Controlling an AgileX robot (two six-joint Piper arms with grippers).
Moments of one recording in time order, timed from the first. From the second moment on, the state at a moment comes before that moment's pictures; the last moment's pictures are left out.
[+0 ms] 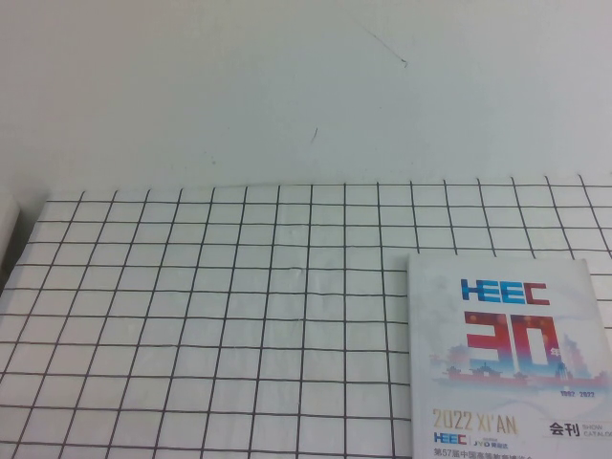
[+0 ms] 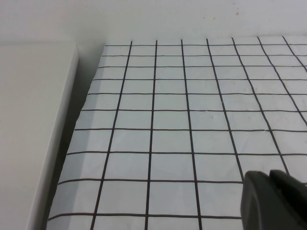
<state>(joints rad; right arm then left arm) 0.31 0.29 -0.35 0.18 0.73 -0.36 -0.03 -0.01 0.02 0.02 0.35 -0.10</state>
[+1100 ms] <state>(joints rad) 0.10 -0.01 0.02 0.12 0.42 -0.35 -0.03 -0.01 0.02 0.02 0.35 -0.10</state>
